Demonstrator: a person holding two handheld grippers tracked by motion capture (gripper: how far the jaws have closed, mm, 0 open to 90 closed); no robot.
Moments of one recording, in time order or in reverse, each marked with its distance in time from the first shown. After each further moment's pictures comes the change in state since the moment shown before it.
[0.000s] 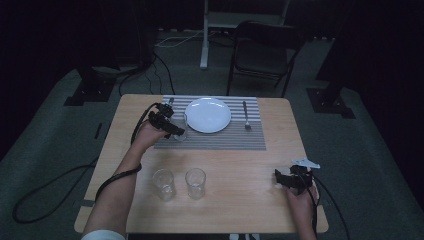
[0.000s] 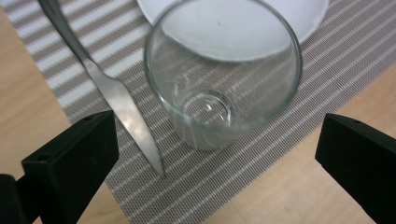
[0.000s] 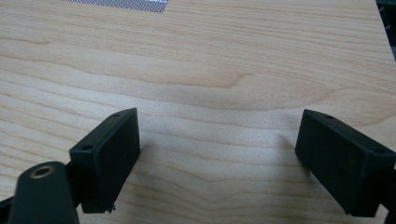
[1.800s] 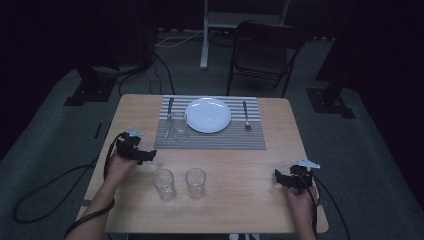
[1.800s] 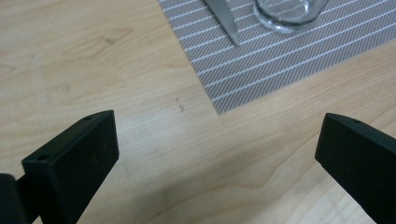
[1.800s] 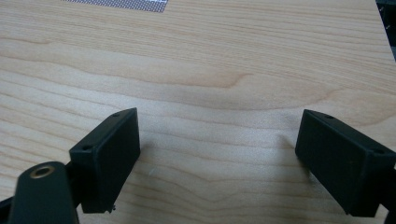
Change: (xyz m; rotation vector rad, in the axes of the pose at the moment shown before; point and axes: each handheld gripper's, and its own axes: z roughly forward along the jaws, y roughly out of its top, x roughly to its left) left arm 0.019 -0.136 -0.026 -0.129 0.160 -0.158; right arm 0.000 0.000 0.000 0.000 0.000 0.000
